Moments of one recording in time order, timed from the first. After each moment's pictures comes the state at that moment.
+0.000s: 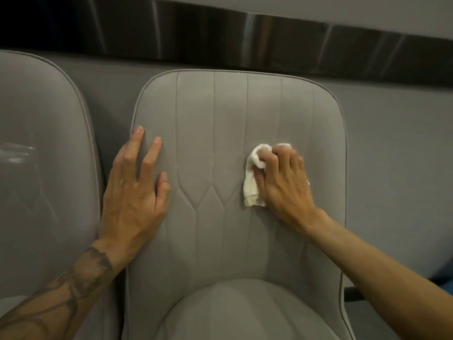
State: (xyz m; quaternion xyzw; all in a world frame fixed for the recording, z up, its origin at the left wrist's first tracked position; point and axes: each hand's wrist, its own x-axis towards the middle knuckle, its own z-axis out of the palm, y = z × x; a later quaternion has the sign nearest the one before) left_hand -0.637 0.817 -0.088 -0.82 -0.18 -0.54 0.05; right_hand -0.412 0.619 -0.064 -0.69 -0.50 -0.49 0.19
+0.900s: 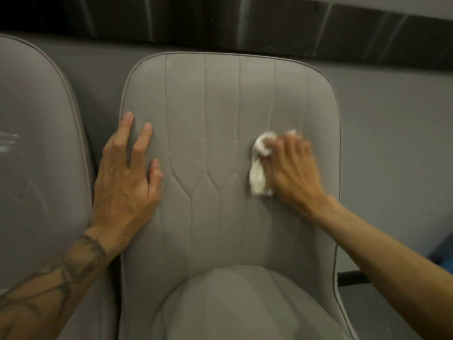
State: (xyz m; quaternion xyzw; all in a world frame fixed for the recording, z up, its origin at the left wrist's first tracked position) left_hand -0.636 0.820 -0.091 -0.82 -0.17 -0.55 0.06; right_hand -0.396 0.599 -0.063 -0.71 -0.49 -0.48 0.16
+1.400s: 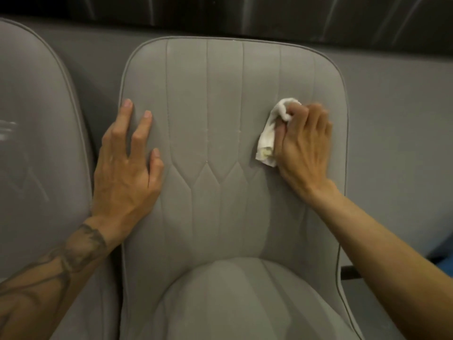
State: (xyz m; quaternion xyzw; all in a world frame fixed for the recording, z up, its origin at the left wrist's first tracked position) left_hand -0.635 0.823 -0.092 -0.81 -0.16 -0.56 0.07; right_hand -0.388 0.615 -0.046 -0.72 -0.33 -0.54 0.27
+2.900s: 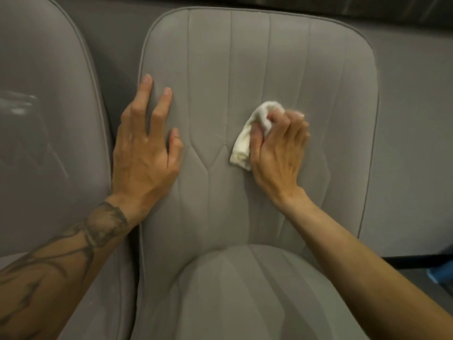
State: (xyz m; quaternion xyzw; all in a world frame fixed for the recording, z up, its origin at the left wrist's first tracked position) left_hand -0.638 0.812 -0.085 -0.81 -0.18 -0.55 0.06; right_hand -0.449 0.669 -0.091 -0.71 -0.34 -0.49 0.36
